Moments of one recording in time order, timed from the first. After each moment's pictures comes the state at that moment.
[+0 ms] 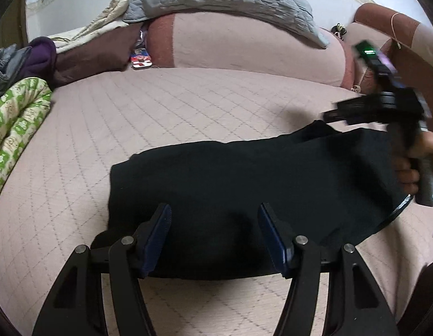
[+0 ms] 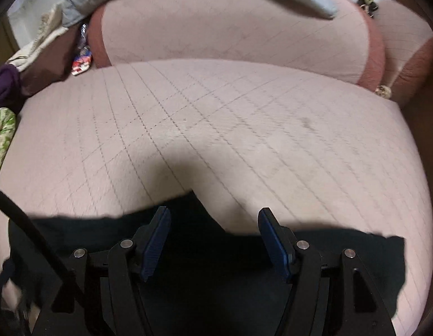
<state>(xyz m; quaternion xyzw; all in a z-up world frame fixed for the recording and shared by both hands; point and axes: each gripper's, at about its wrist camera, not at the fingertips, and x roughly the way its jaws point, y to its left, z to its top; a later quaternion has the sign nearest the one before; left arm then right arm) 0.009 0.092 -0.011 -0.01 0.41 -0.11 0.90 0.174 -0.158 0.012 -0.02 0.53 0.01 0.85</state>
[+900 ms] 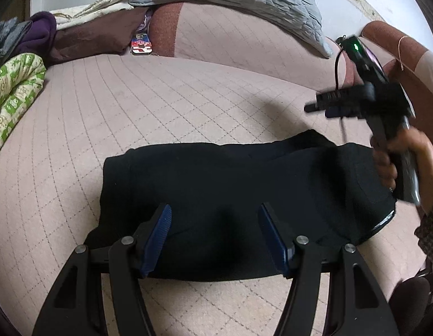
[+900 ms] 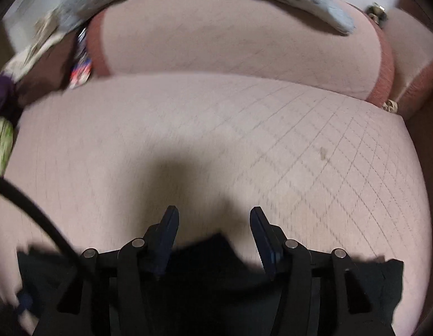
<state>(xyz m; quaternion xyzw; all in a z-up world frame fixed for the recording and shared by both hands) 0.019 0.106 -0.004 -0.08 0.44 -0.13 0.88 0.208 -0.127 0.030 -0.04 0.54 0.01 0.84</state>
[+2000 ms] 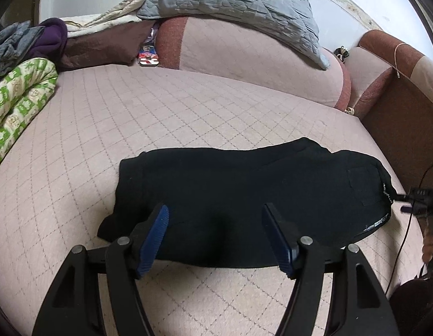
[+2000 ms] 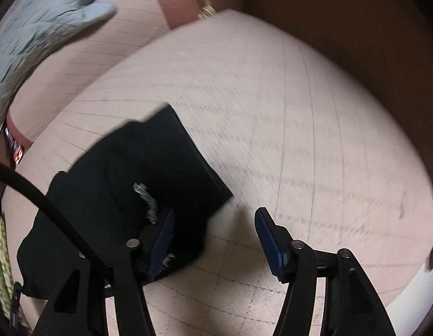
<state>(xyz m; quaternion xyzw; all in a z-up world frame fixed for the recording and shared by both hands) -0.004 0.112 0.008 -0.08 0.41 -0.11 0.90 -0.014 -0.378 0.034 0.21 0.52 -0.19 0.81</state>
